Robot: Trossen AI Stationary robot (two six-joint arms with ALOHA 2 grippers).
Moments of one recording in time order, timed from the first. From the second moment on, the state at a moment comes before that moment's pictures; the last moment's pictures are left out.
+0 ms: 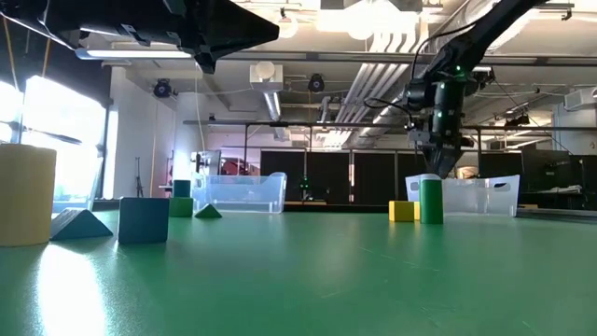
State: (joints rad) left arm -0.32 1.44 0.56 0.82 -0.46 0.03; right arm -1.02 1.64 1.19 -0.87 0.02 -0.10
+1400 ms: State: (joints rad) left arm -0.32 1.44 0.56 0.81 -0.45 0.00; right arm 0.52 1.04 0.74 -0.47 0.51 0.49
